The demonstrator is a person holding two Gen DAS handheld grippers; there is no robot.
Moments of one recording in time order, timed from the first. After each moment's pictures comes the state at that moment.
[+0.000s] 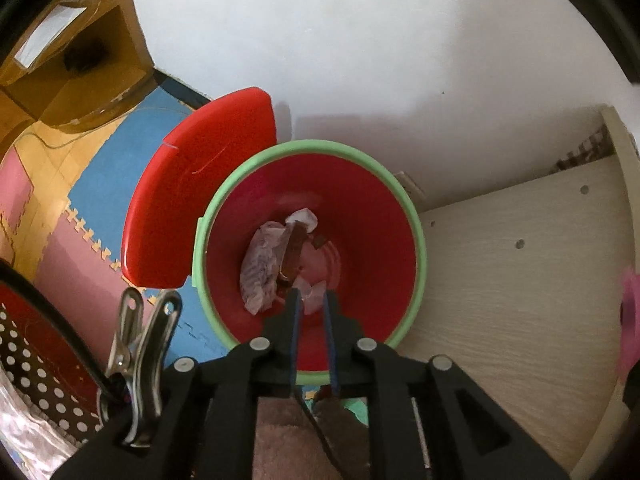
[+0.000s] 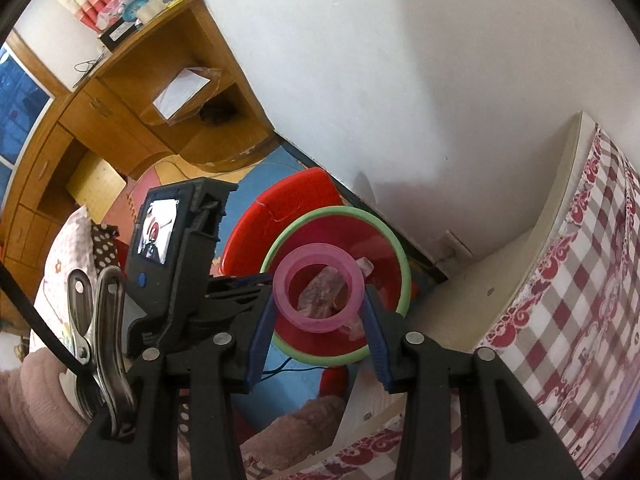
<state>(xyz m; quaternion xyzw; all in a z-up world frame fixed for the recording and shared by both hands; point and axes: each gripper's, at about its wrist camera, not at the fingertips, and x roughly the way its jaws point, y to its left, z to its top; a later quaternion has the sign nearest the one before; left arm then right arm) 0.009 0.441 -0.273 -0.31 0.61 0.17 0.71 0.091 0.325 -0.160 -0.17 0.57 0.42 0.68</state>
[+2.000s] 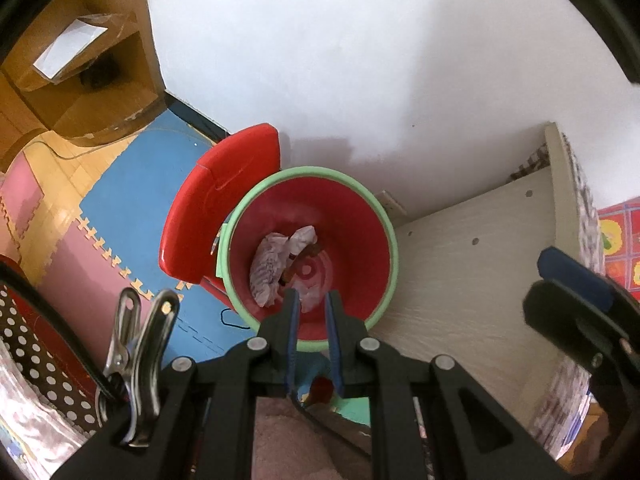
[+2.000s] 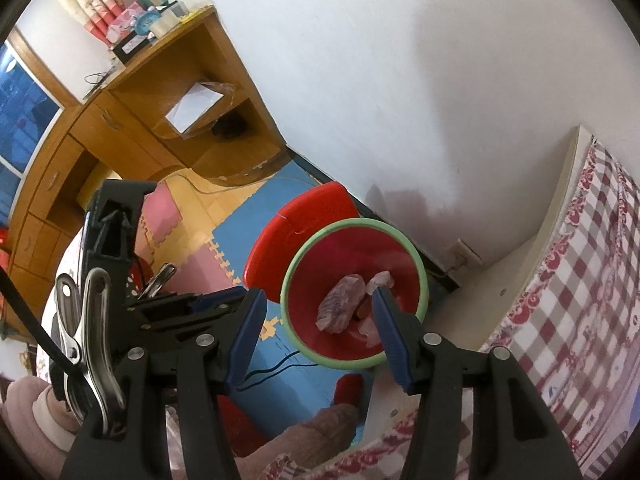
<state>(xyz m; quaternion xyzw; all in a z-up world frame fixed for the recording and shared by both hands) -0.035 0.442 -0.188 -0.31 0.57 0.18 0.74 0.072 0.327 -0.130 -0.15 0.55 0.44 0.69</state>
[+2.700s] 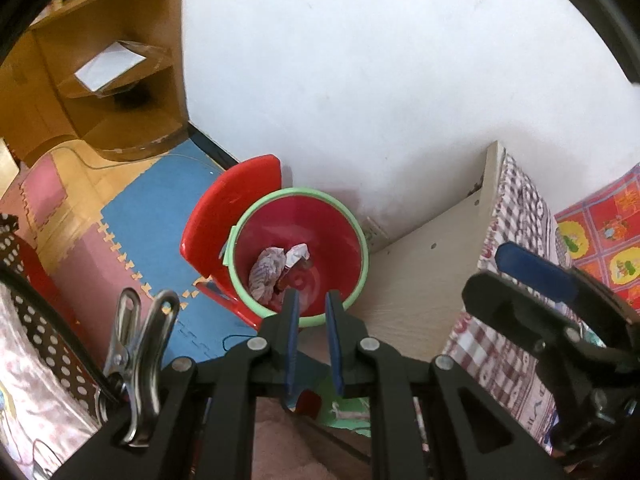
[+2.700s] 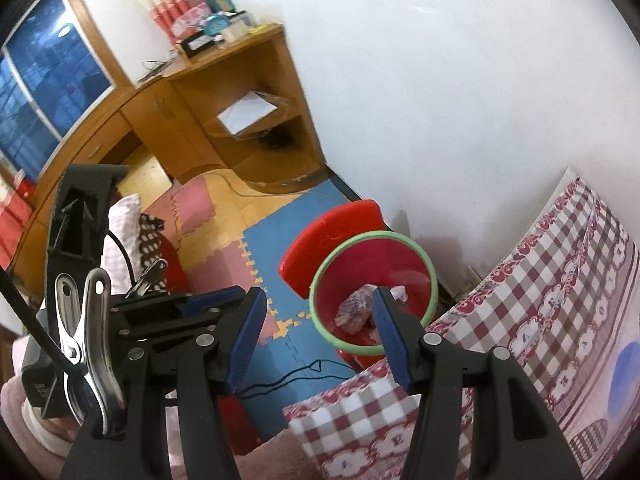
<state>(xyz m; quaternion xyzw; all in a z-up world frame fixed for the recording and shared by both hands) -0.095 0.380 -0.096 -0.31 0.49 0.23 0.78 0.013 0.271 -0.062 -0.16 0.48 0.53 0.69</state>
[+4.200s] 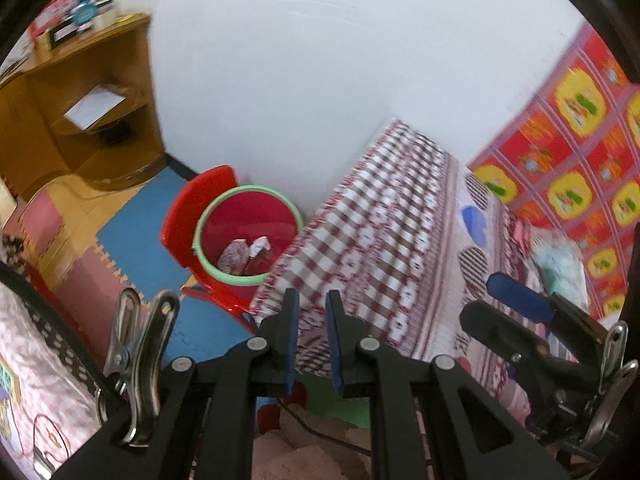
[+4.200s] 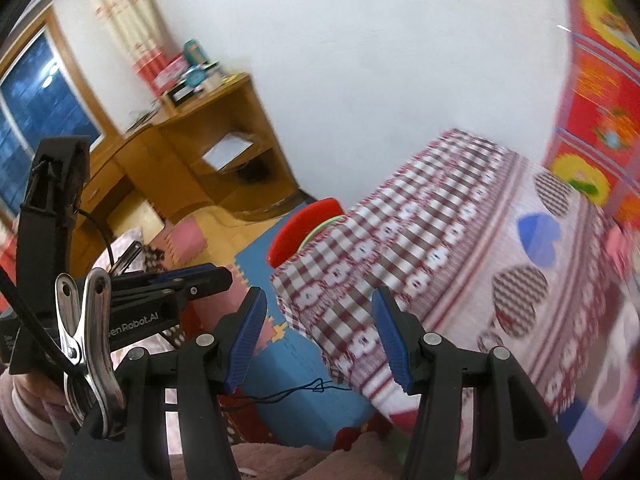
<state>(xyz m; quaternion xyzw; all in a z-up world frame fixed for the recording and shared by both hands) -0.138 0.228 0.000 -0.25 0.47 0.18 0.83 -0.031 0.068 0.000 -0.07 0.47 0.45 0.76</state>
